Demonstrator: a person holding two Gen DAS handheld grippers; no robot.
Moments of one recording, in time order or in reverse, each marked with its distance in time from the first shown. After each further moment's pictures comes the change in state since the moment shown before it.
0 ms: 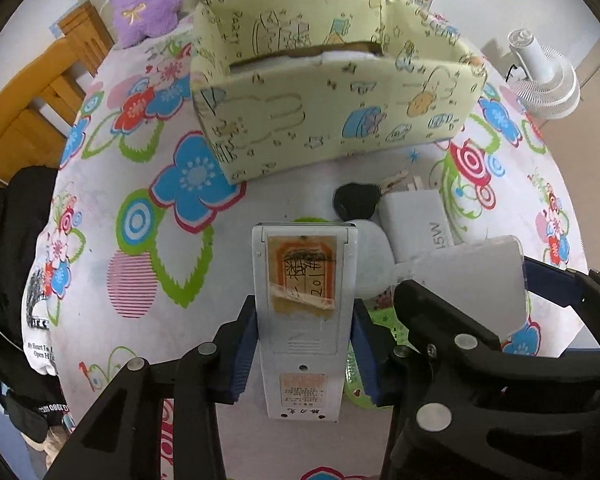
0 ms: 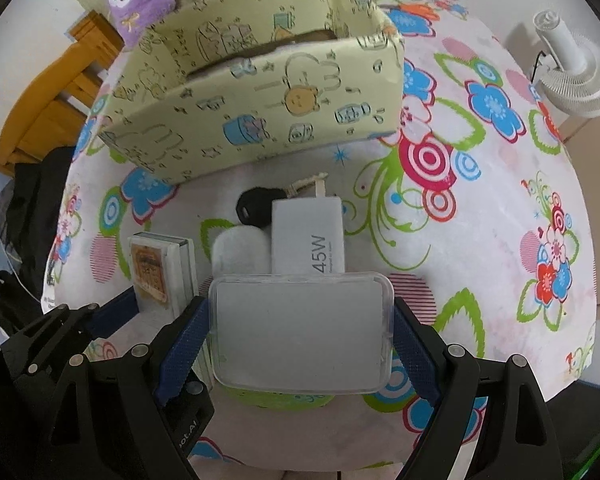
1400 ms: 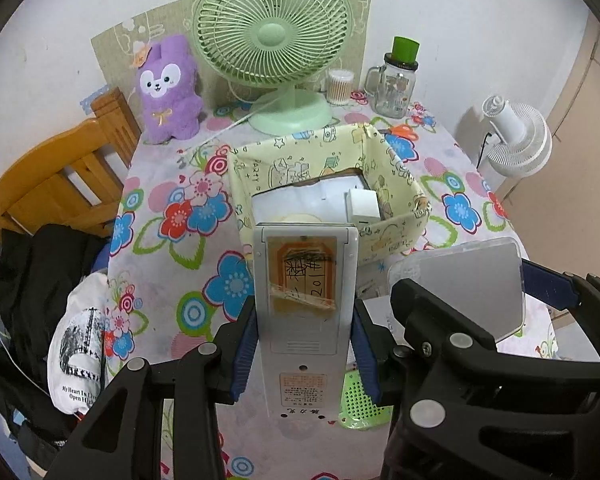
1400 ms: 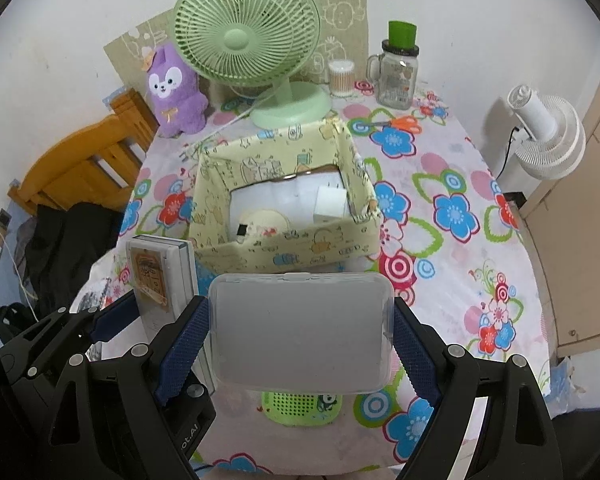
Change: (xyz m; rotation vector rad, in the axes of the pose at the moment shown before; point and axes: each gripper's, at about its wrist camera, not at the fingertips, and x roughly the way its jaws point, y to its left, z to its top) left arm -0.106 -0.005 0.024 0.022 -0.250 0.007; right arm -0.106 0.029 0.026 -0.013 -0.266 -0.008
